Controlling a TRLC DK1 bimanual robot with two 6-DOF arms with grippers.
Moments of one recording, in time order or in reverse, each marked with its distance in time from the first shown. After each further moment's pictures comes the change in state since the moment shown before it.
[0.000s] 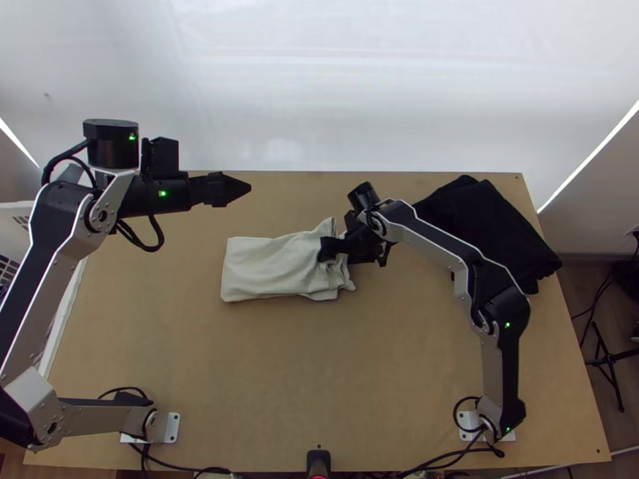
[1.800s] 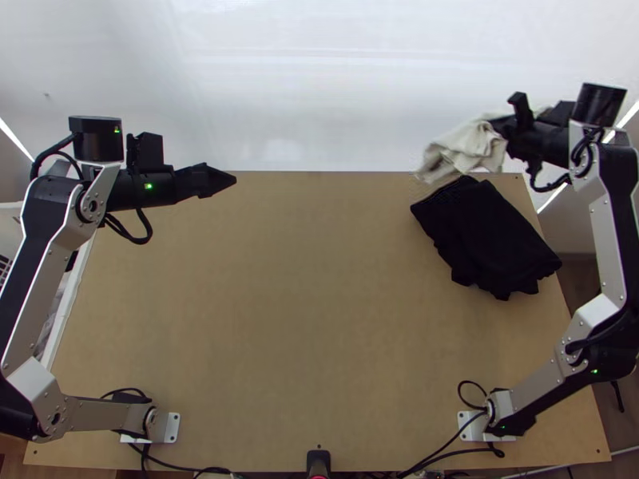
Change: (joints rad) left arm 0.092 0.025 0.005 -0.007 0.048 0.008; right arm -0.653 -0.396 0.293 0.022 -0.026 0.418
